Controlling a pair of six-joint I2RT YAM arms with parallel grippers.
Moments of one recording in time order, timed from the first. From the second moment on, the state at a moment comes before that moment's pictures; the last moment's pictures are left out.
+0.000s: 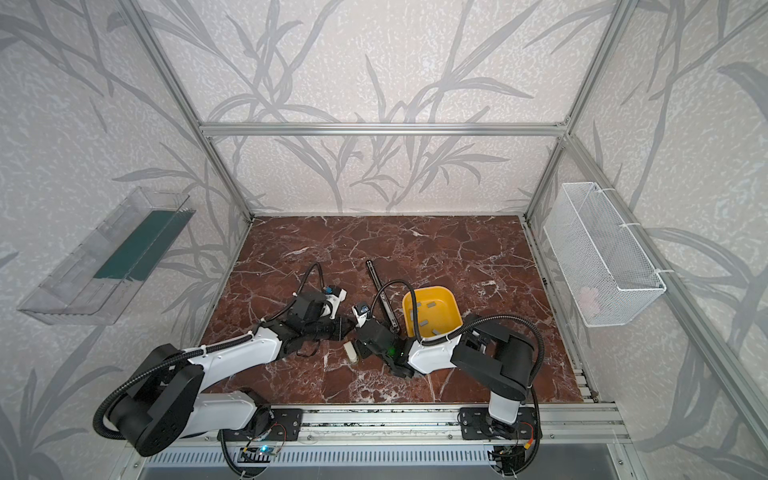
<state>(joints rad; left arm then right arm) -0.54 1.31 0.48 0.03 0.34 -0.49 1.13 1.77 0.72 0.46 0.31 0.42</state>
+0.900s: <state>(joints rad) -0.53 1.33 0.48 0.03 0.32 -0.48 1.15 1.85 0.67 0.68 0.35 0.51</state>
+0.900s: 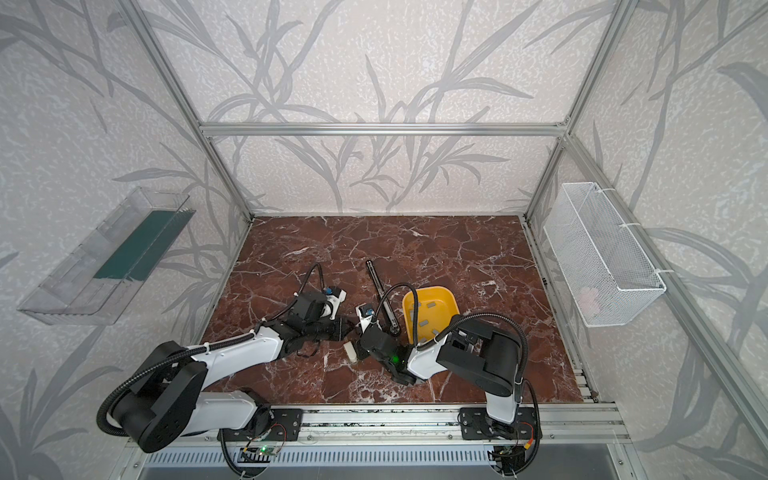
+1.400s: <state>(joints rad) -0.54 1.30 0.48 0.03 0.32 -0.48 1.15 1.71 0.76 0.35 0.35 0.40</state>
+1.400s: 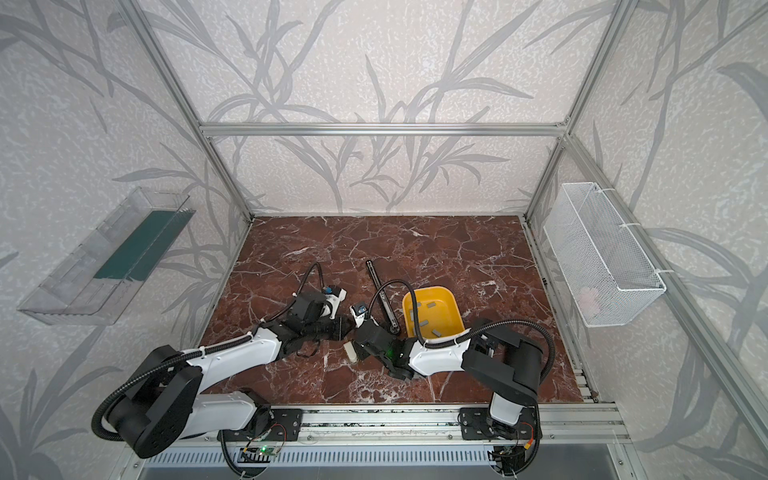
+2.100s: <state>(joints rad) -0.53 1.15 0.62 0.09 0.11 -0.64 1.15 1.44 0.55 0.19 0.38 0.48</state>
